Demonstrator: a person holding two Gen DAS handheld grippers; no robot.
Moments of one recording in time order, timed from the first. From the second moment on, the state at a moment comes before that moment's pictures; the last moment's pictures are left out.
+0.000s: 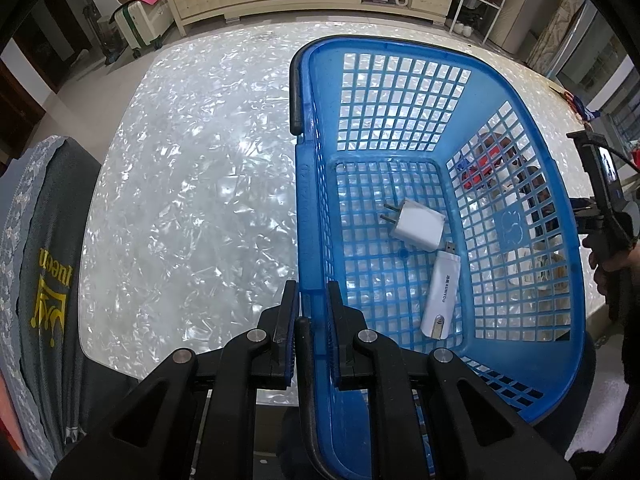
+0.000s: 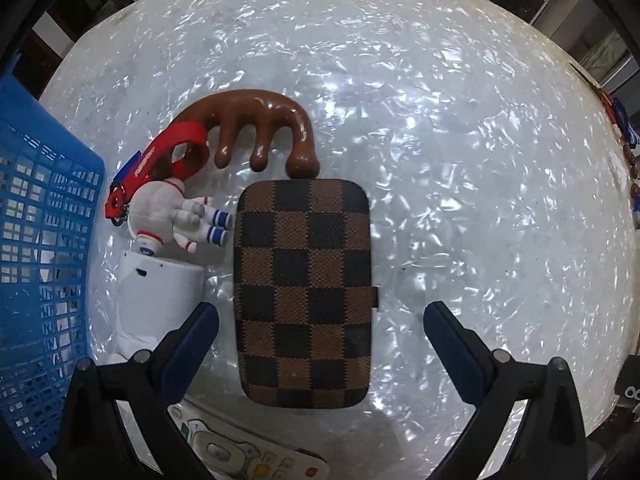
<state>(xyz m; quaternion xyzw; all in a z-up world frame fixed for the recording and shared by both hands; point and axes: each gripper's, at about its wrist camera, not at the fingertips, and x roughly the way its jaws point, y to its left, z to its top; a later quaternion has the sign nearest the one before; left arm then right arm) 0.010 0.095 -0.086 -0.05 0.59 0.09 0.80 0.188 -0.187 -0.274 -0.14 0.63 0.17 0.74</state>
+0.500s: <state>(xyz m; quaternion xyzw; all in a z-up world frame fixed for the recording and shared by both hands) 0.008 0.096 -0.087 -0.06 0.59 0.09 0.80 0.177 -0.162 -0.270 -0.15 0.61 0.19 0.75</state>
